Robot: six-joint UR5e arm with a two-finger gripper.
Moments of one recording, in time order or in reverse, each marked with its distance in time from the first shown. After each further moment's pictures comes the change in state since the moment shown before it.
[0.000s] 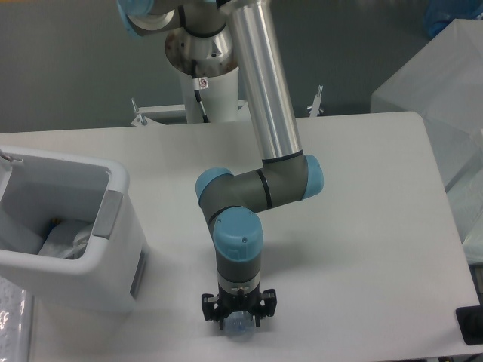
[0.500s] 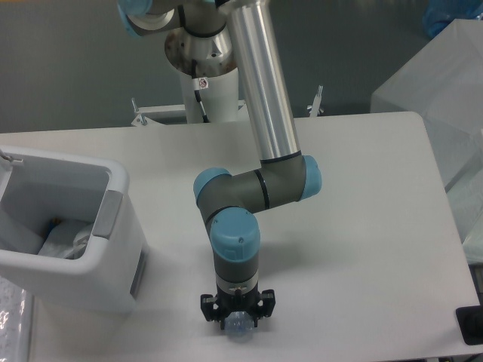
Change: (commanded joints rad) arm -0.009 0.003 0.003 0.002 0.017 0.002
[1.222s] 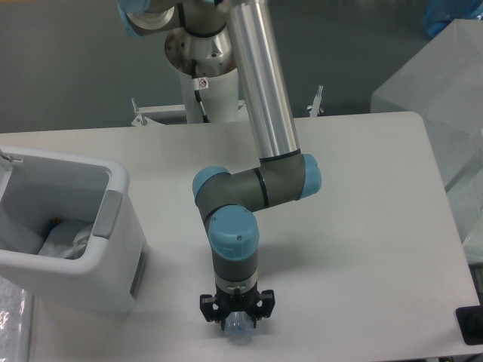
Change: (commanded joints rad) arm 0.003 0.035 0.003 0.002 -0.006 0.003
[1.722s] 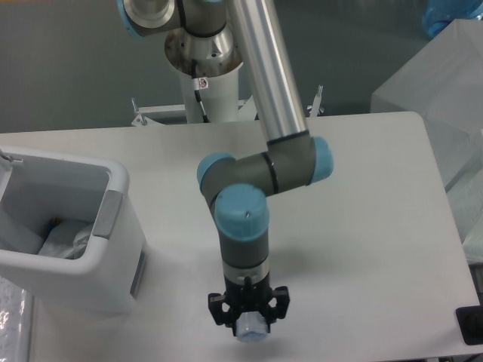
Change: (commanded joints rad) arm 0.040 0.165 0.094 0.002 -0.015 -0.026
